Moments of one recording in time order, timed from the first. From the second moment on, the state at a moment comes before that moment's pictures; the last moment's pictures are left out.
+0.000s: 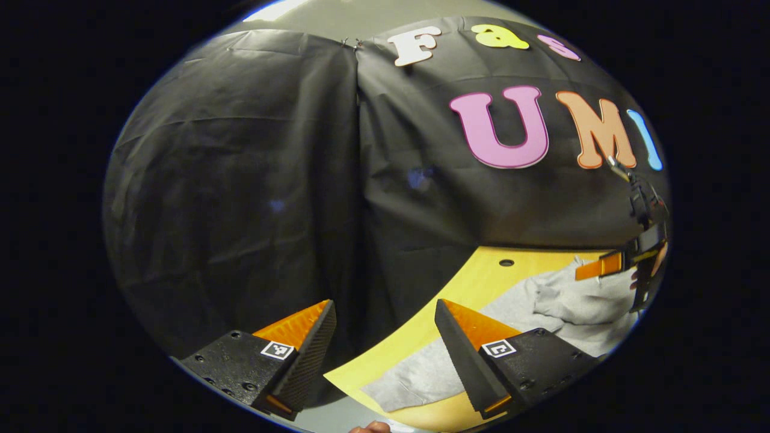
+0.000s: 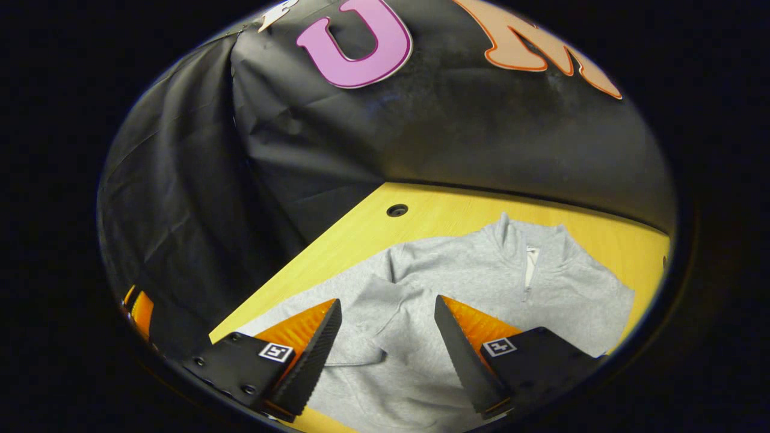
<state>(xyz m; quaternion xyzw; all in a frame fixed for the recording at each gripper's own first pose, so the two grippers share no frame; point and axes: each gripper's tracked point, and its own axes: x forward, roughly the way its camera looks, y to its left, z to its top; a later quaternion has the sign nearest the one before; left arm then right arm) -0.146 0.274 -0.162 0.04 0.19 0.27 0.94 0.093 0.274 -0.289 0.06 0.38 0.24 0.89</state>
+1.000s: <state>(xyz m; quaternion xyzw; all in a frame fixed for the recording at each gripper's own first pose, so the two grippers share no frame) -0.186 0.280 -0.358 -0.10 0.44 0.24 0.86 0.054 0.109 -0.243 0.09 0.35 0.12 0.92</state>
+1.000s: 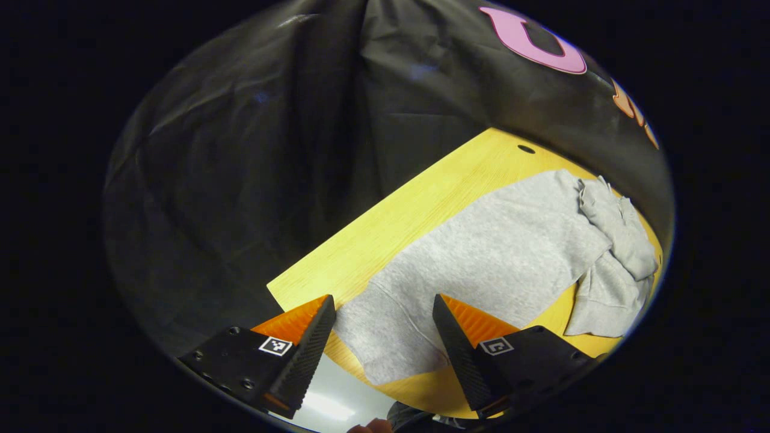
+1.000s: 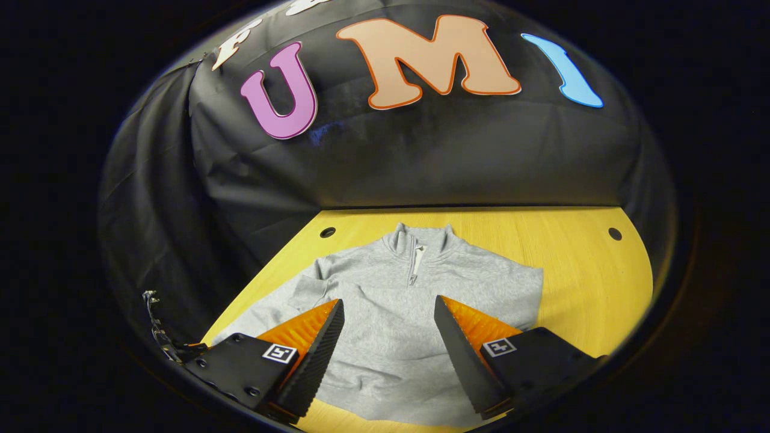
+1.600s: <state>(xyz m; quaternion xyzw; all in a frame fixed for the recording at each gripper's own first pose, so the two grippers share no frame) -0.170 0.271 -0.358 -0.08 0.47 0.21 0.85 0.035 0.078 -0.239 0.07 0.35 0.11 0.93</state>
